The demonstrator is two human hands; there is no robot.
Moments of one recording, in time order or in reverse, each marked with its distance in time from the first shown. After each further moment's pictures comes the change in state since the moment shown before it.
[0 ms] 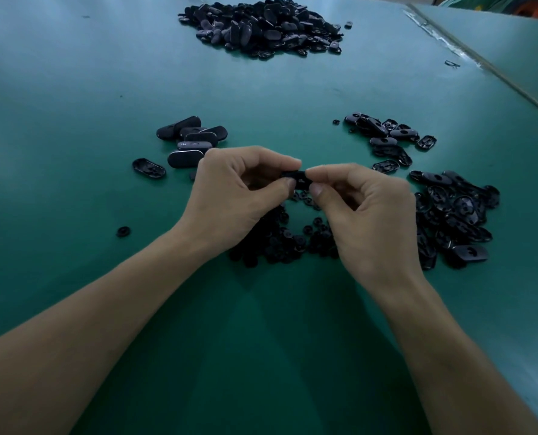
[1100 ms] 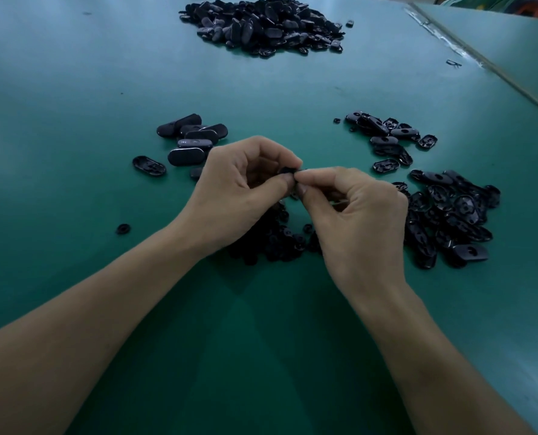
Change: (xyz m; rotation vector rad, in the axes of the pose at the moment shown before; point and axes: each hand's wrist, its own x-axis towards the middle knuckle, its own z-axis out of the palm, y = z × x) left_hand 0.001 0.000 0.000 -0.081 -0.081 0.013; right_hand -0.007 -0.006 0.013 -0.107 0.114 -0.079
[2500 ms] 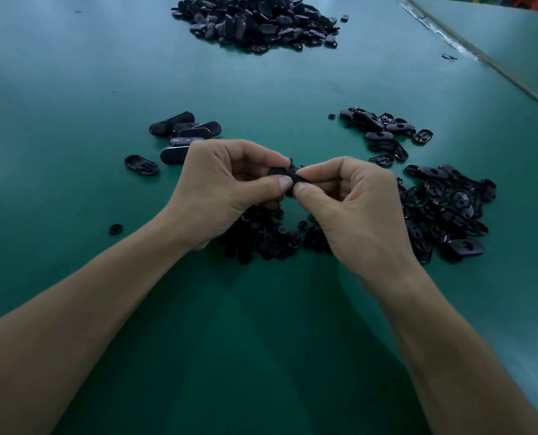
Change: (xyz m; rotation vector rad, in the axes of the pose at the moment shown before) left_hand 0.001 0.000 -0.007 -0.098 0.006 -0.116; right_hand 0.010 0.006 -0.009 0.248 -0.176 0.285
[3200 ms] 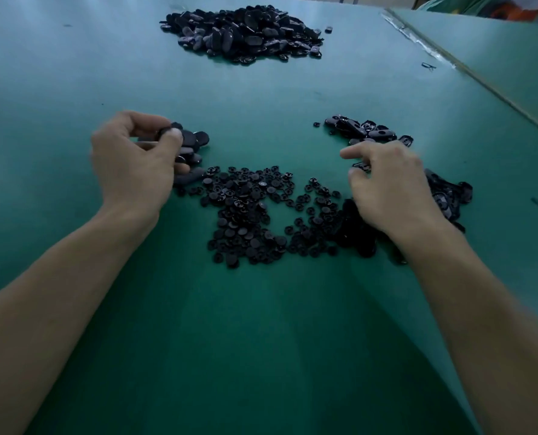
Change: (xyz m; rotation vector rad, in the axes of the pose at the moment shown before) left_hand 0.026 -0.012 -0.052 0.267 0.673 0.022; right_hand 0.049 0.010 -0.053 -0.873 -0.008 0.036
